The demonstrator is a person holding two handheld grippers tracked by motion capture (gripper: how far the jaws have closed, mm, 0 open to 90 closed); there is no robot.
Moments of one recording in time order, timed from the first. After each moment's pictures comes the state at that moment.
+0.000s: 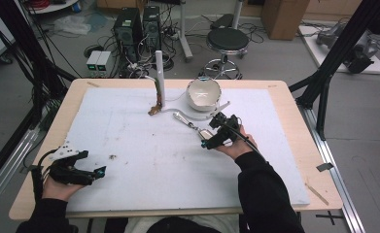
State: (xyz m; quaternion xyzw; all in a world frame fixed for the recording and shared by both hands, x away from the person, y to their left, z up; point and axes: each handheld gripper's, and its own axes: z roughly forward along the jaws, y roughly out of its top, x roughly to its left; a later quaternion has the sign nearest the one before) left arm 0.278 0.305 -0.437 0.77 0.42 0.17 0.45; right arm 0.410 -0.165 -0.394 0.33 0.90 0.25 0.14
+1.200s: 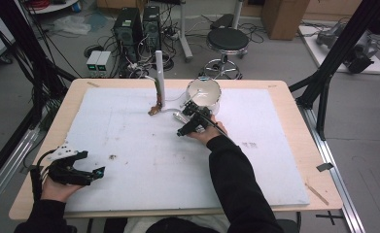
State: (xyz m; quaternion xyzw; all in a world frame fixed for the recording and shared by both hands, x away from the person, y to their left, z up) left arm 0.278 0.308 -0.439 0.78 0.41 0.16 0.45; right arm 0.474 -0.087 -0.418 0.33 0.91 0.24 0.09
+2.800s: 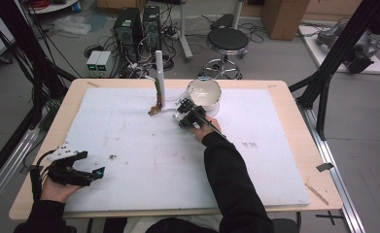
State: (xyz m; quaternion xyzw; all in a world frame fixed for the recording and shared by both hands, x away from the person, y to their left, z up) left arm 0.277 0.309 -0.439 0.78 0.41 0.16 0.45; right arm 0.485 -0.074 -0.421 0.34 0.90 0.24 0.14
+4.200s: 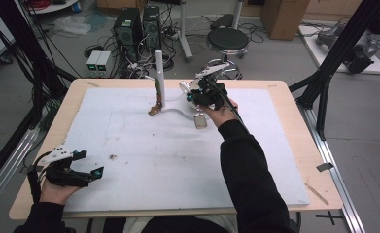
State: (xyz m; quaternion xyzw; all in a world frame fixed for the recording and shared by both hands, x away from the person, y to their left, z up) left arm 0.271 0.311 -0.435 0.76 0.40 0.16 0.48; right arm 0.450 -0.124 -0.299 0.33 0.83 0.41 0.17
